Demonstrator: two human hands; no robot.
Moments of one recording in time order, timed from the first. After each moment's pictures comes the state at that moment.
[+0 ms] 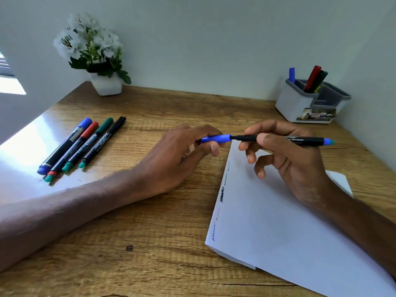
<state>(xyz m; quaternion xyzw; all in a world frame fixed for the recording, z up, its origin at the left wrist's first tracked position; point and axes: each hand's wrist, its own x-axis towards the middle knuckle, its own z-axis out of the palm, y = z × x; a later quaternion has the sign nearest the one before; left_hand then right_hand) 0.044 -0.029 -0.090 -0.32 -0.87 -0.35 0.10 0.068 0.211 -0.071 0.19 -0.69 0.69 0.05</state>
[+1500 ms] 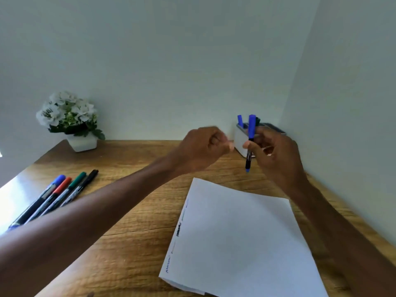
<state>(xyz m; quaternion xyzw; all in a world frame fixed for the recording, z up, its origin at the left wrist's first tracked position) -0.022 0.092 -0.024 -0.32 -0.85 -0.41 0.09 0.037 0.297 -0.037 0.06 -0.86 0.34 0.37</state>
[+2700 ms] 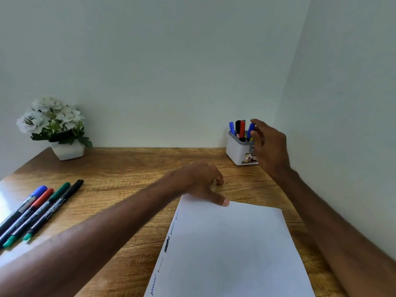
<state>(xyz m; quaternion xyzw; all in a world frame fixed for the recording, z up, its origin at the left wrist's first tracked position) -0.039 0.119 -0.050 -0.42 -0.91 -0.03 -0.05 -0.043 0.346 -0.038 0.01 -0.87 0.28 0.42</state>
